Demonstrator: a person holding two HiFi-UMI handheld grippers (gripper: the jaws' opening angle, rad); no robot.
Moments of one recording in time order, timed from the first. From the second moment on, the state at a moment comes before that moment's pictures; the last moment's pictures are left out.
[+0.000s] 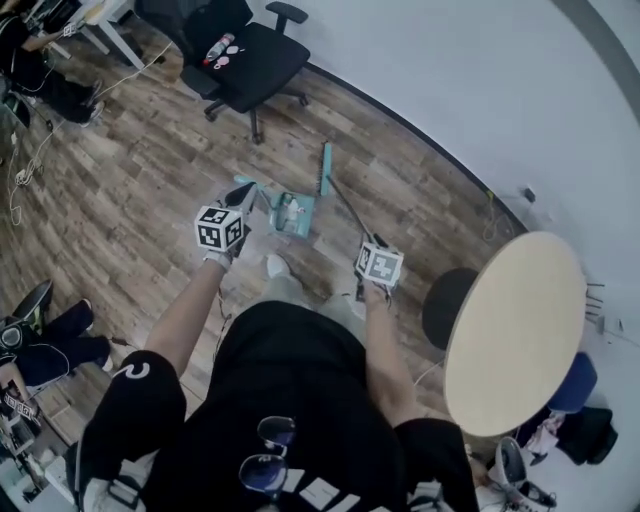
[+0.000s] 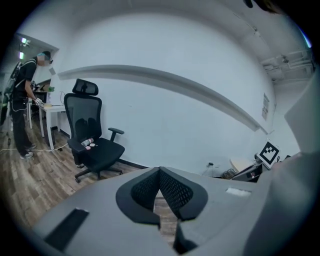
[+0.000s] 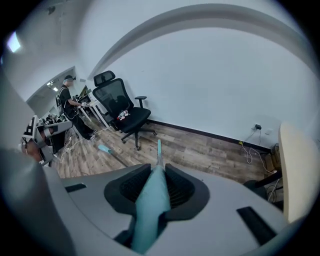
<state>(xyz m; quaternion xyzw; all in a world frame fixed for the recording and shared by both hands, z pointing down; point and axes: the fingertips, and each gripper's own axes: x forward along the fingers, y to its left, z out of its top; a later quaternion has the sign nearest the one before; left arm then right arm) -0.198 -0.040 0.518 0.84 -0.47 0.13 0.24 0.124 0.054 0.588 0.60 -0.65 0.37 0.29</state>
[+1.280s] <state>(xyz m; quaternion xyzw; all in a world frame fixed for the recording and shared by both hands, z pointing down) -0.096 0.168 0.482 0.80 -0.54 0.12 0.23 0.299 0.197 0.549 0.61 -0.66 0.36 0.27</state>
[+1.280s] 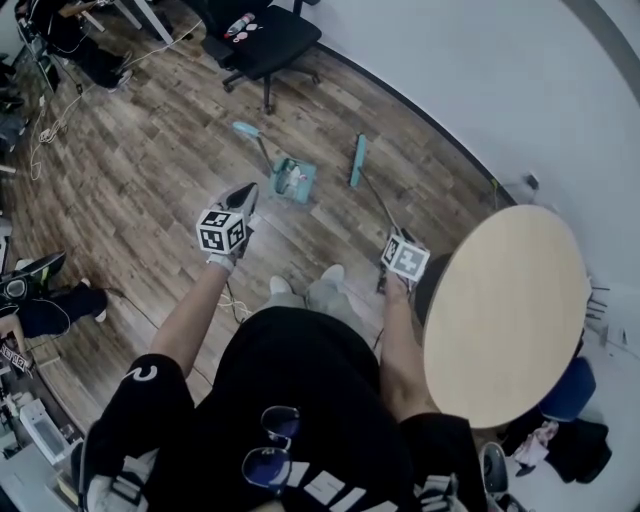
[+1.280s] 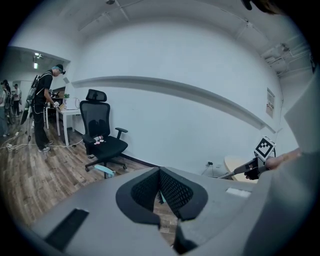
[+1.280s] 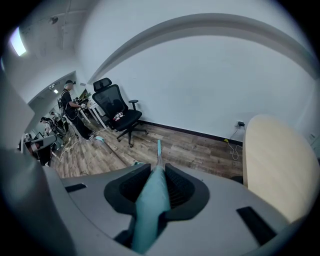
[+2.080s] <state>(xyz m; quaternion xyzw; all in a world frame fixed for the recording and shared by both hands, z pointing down) -0.135 0.200 0.485 0.81 -0.53 0.11 0.23 0.259 0.238 0.544 0.62 -0.65 0.35 0.27</state>
